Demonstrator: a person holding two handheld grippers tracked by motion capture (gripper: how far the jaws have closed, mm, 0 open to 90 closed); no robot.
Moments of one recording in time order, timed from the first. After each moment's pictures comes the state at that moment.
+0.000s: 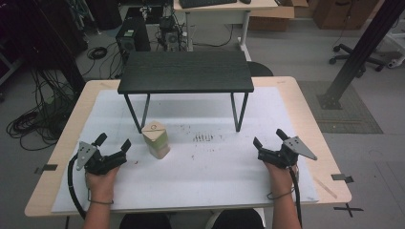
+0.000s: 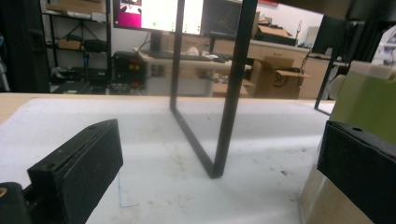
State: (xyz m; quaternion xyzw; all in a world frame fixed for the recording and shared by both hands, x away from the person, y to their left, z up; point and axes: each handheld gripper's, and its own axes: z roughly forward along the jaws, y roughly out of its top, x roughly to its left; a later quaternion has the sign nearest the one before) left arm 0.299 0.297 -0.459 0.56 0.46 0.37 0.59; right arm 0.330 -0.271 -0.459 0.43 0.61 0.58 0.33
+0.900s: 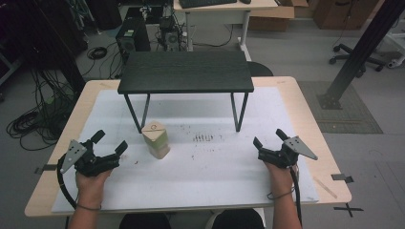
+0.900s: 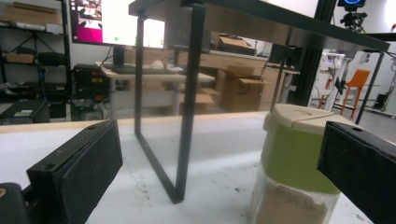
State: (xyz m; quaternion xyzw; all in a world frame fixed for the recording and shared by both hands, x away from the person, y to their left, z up) left arm 0.281 0.302 -0.421 0.58 0.40 0.33 0.63; right arm 0.331 -0.272 -0.459 0.43 0.60 0.59 0.32
